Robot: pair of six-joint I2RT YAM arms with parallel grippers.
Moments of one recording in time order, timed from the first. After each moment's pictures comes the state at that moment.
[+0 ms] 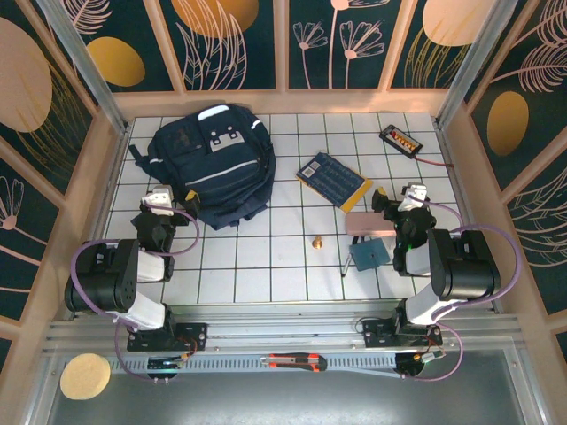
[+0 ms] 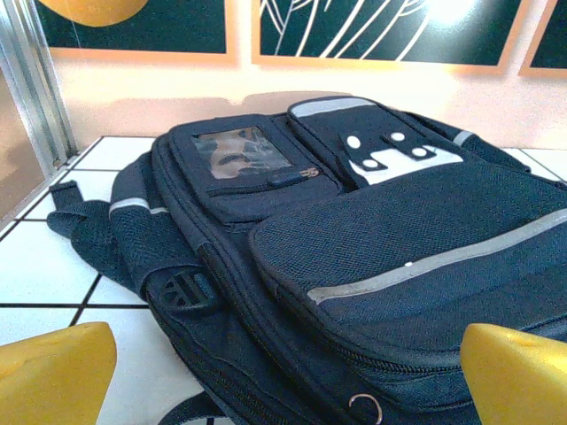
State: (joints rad) left arm 0.04 1.52 0.21 1.20 0.09 -0.06; right arm -0.04 1.56 0.22 1.20 -0.03 0.10
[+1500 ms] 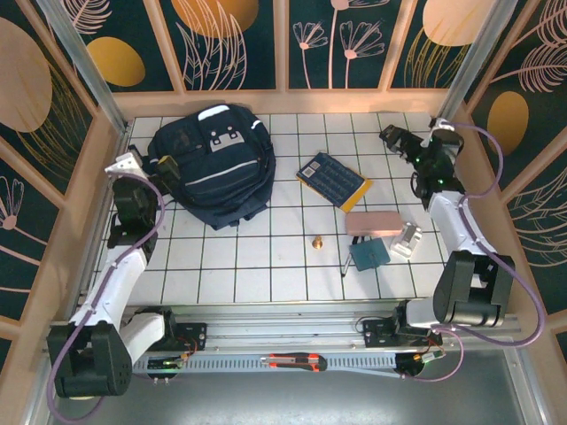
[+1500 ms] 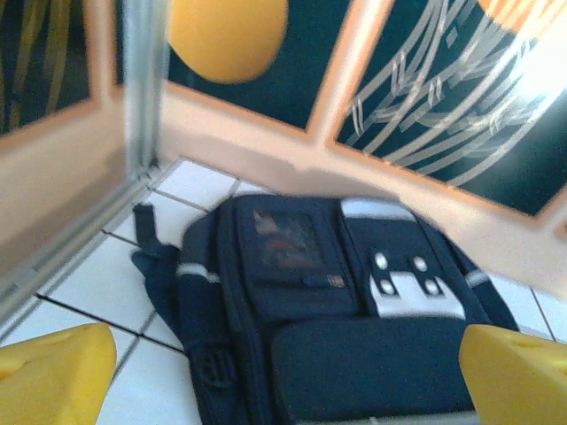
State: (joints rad) left arm -0.01 1.04 0.67 0.14 -0.13 -0.35; right arm -0.07 1.39 1.04 -0.03 -0.14 0.41
